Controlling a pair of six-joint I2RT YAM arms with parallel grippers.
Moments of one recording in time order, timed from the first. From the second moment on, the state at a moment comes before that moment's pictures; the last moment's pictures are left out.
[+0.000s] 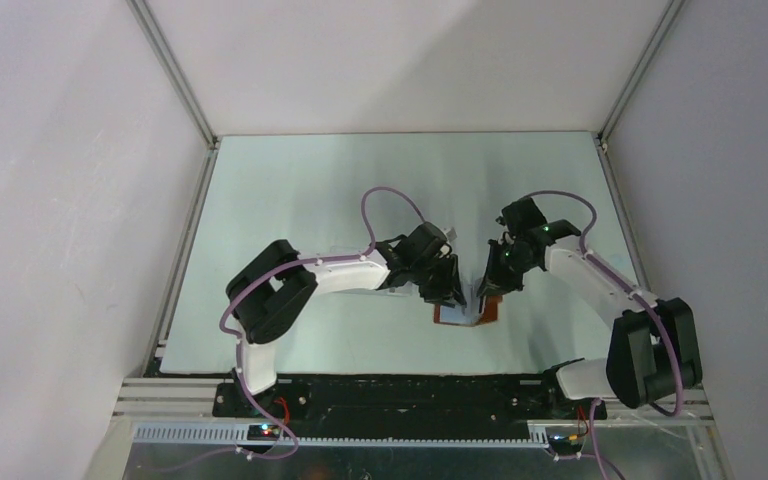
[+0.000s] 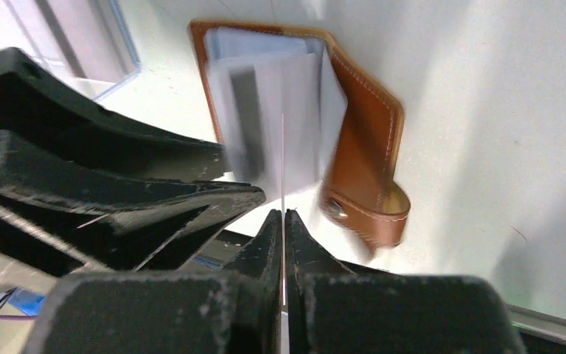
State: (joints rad) left arm -0.94 1.91 1.19 -0.14 0.35 -0.87; right arm 0.33 1.37 0.92 -0.81 -0.30 0.52
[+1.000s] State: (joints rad) left arm -0.96 2.09 1.37 -0.07 0.46 -0.92; right arm 0.04 1.04 0.99 -0.90 -0.29 0.50
